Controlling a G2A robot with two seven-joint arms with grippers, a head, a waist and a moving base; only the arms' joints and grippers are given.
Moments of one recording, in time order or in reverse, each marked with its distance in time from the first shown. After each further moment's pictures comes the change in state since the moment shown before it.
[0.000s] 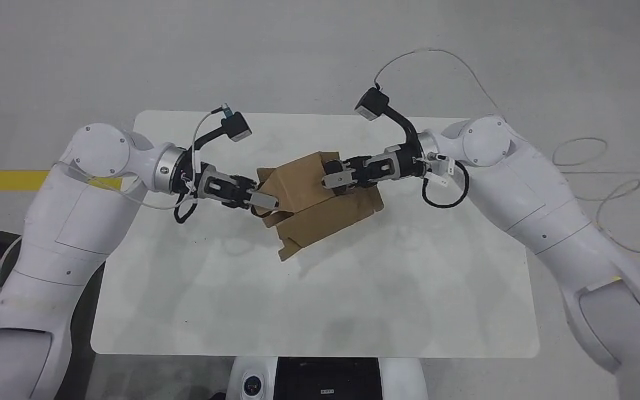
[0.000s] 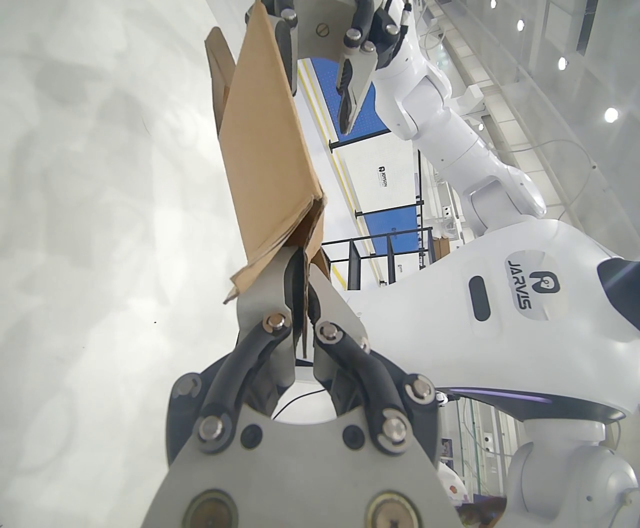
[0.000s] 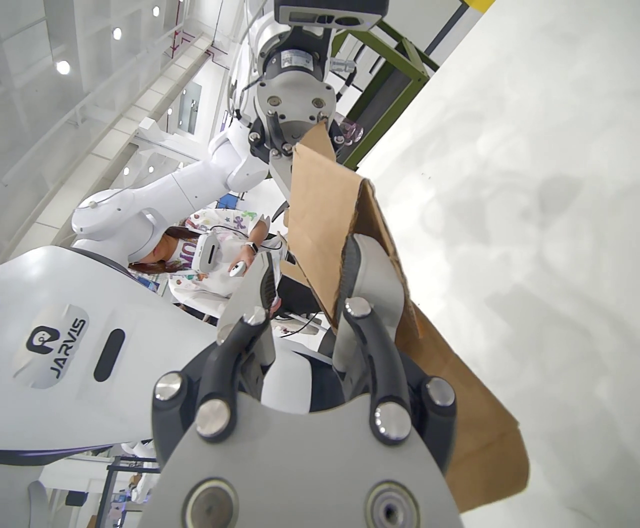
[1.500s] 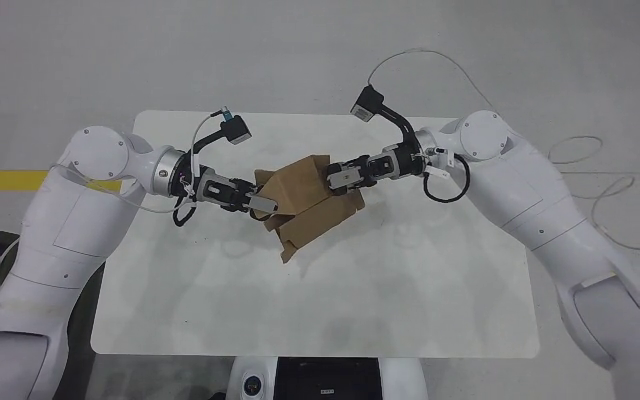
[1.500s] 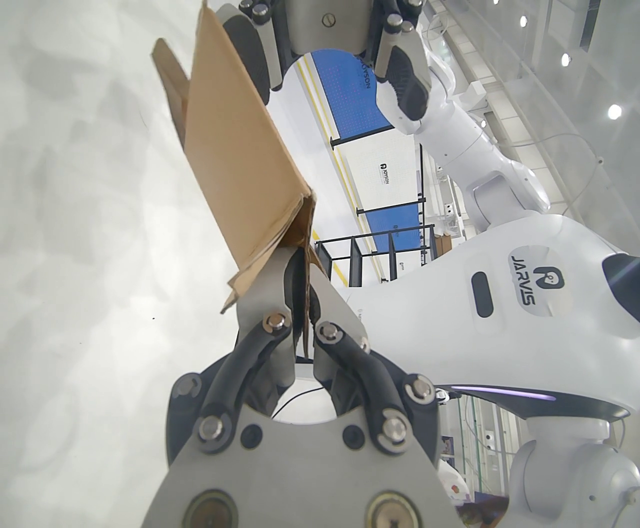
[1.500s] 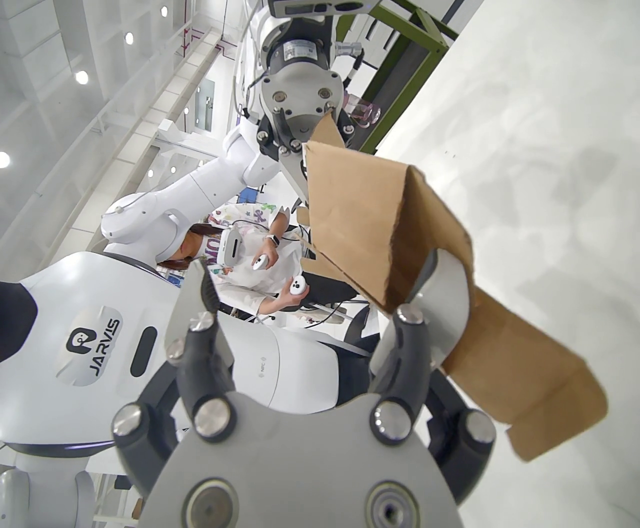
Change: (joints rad) left arm 0.012 0.014 -0.001 -0.022 -0.001 -0.002 0.002; right arm 0.009 -0.029 0.004 0.035 0.049 0.074 0.069
